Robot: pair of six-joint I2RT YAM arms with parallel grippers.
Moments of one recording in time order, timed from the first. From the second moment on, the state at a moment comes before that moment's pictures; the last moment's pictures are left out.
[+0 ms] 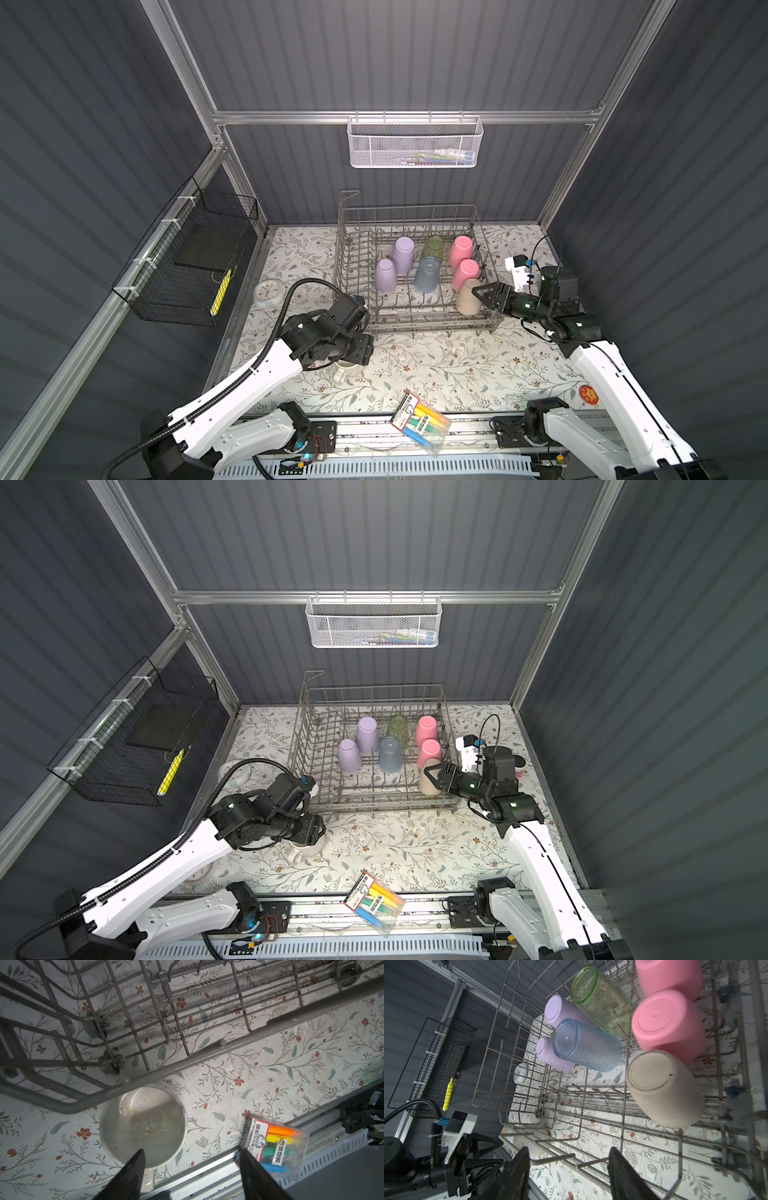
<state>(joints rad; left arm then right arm) -0.83 1.06 0.97 -1.06 -0.01 -0.47 0.13 0.91 0.82 -0.49 -0.60 0.54</state>
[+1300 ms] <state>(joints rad) -0.92 1.31 0.86 -0.88 -0.18 -0.63 0.13 0.92 0.79 -0.53 -0.60 0.53</state>
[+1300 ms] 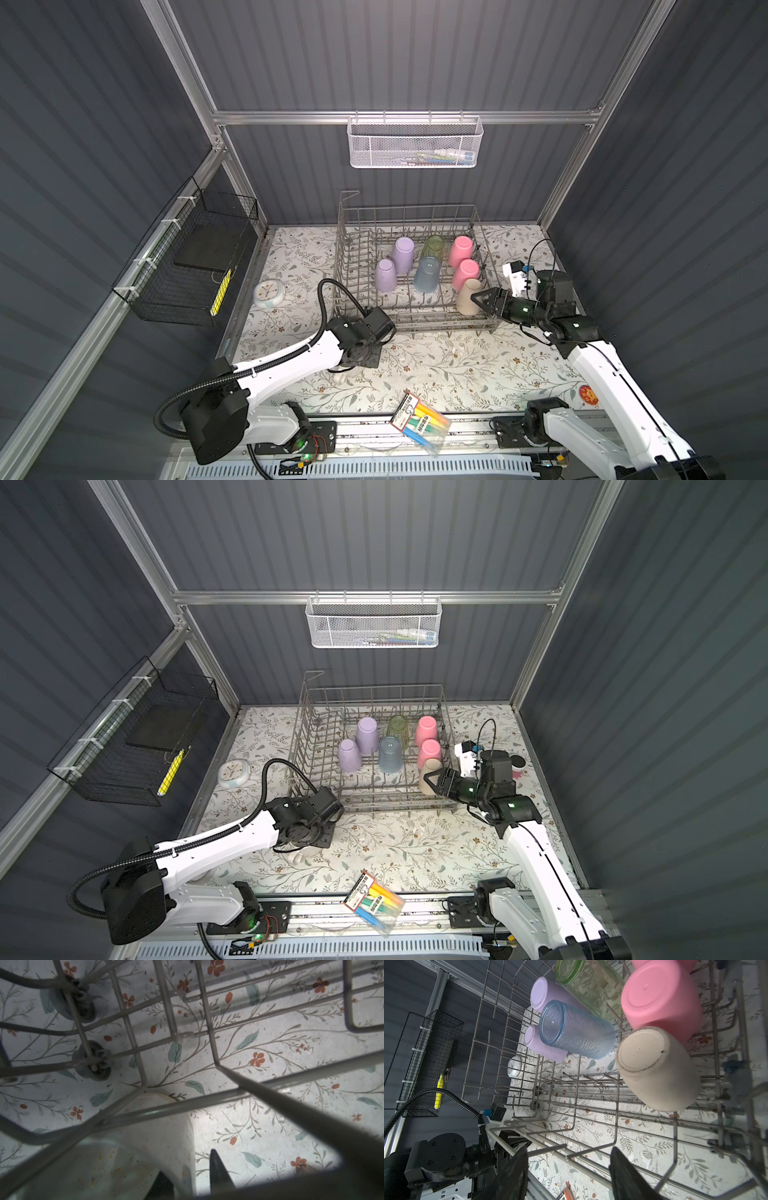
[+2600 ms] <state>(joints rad) -0.92 1.19 0.99 -1.12 -0.11 -0.65 0.13 0.91 0.77 -0.52 -0.60 0.53</state>
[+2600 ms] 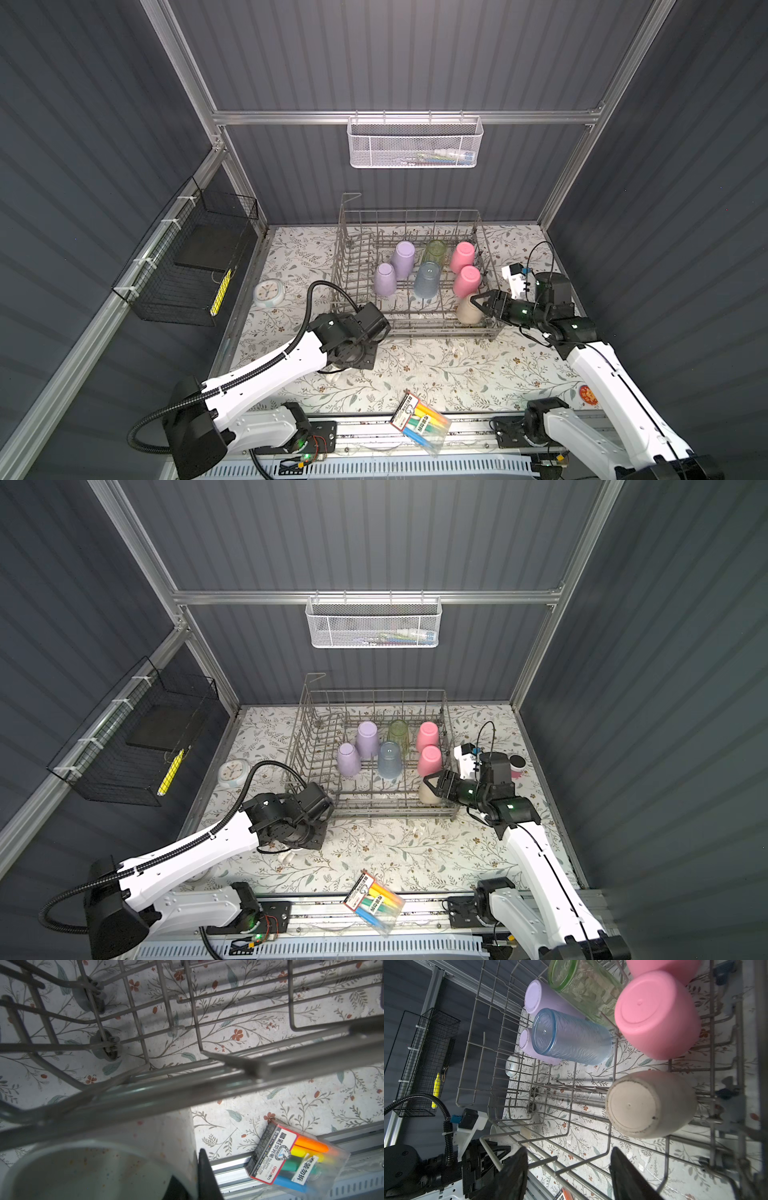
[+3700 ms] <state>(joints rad) -0.92 0.94 1.35 -1.15 -0.03 -0.58 0.13 0.91 0.77 -0.50 -0.64 0.54</state>
